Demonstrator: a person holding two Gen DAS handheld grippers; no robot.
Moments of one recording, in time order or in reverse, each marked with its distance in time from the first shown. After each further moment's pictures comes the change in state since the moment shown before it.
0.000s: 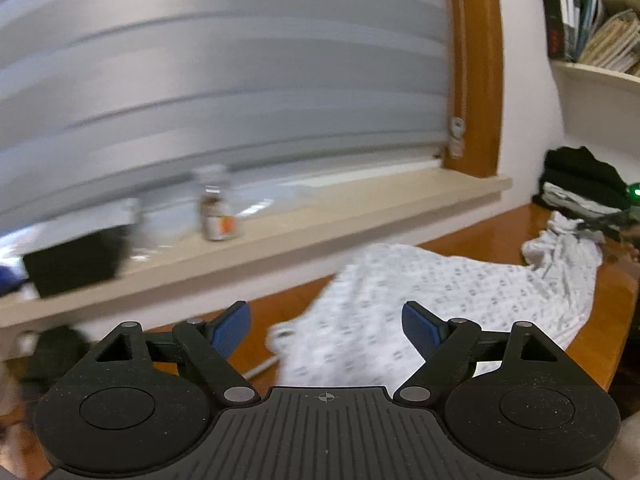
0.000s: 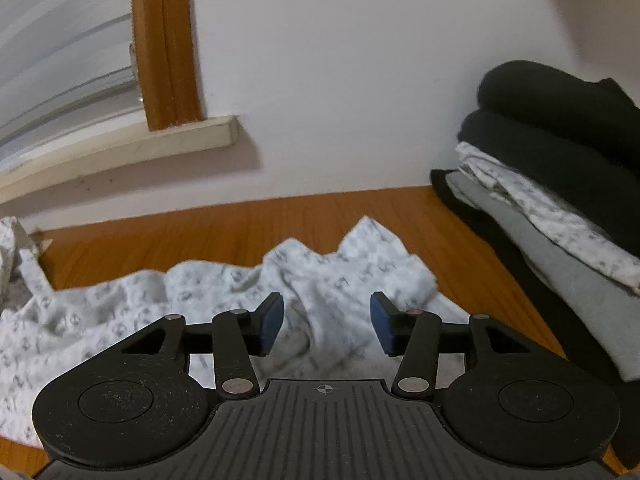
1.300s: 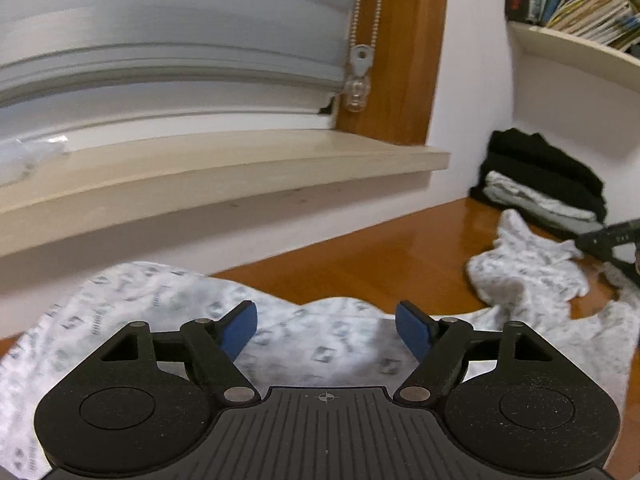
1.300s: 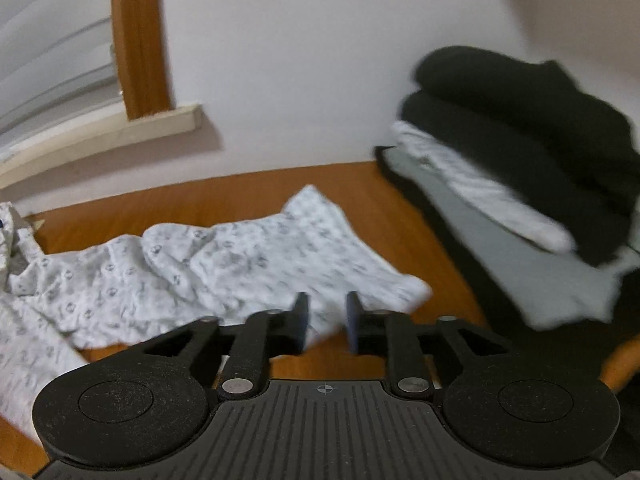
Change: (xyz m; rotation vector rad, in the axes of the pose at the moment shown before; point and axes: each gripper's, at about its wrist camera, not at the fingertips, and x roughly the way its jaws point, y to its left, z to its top) left arm 0.253 -0.123 0.007 -0.026 0.007 -0.263; right arm -0.045 -0.036 -0.016 -0.002 0.065 -0.060
